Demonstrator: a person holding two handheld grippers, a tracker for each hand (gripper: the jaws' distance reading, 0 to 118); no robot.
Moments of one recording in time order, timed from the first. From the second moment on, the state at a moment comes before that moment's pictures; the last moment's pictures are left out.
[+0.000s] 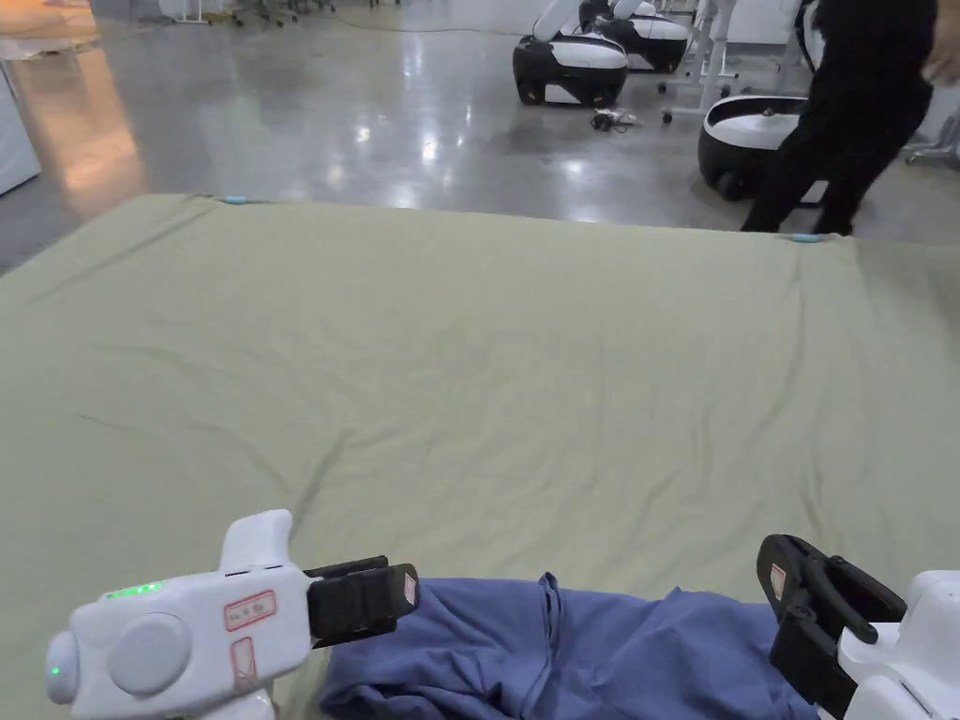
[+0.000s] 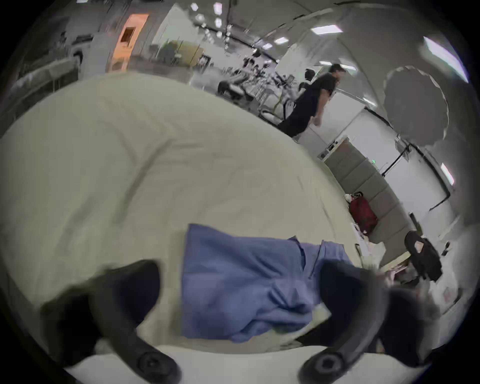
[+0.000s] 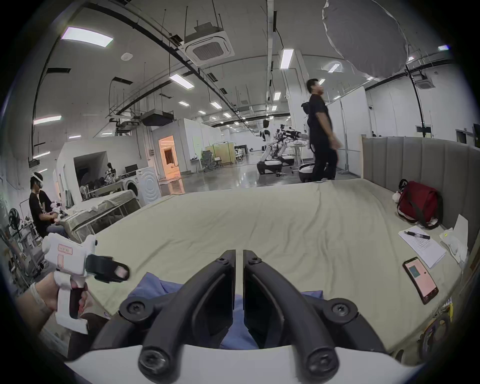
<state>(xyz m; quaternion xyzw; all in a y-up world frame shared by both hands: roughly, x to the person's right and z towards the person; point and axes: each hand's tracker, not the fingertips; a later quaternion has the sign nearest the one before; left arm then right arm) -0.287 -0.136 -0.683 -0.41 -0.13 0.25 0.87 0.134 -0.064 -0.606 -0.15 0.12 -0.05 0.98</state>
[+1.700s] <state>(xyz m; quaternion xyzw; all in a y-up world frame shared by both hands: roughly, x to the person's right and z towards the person) 0.016 -0.173 -0.709 -0.42 -0.12 -0.13 0.89 0.182 -0.060 -0.571 -0.14 0.08 -0.05 0.99</state>
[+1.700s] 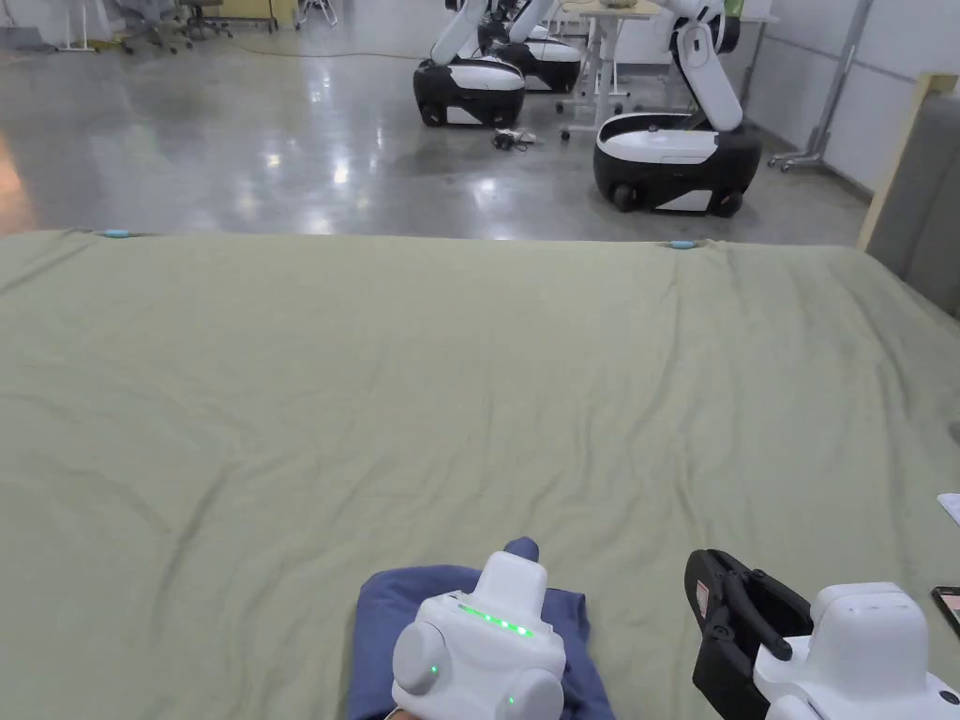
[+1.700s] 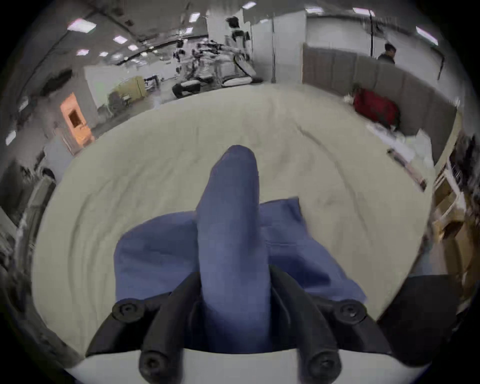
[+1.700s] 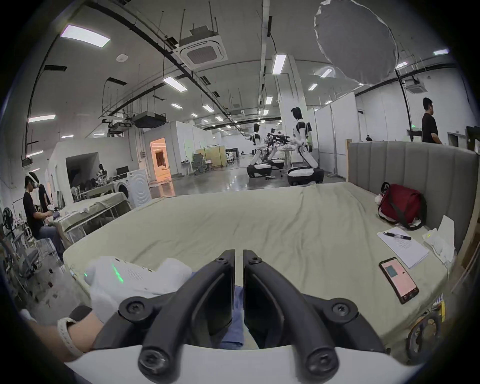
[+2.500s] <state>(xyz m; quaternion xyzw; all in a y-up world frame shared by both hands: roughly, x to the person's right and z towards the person) -0.086 -0.201 -0.726 -0.46 -0.29 0.41 0.73 0.188 -0.075 -0.577 -0.17 0.09 -0.07 0.98</state>
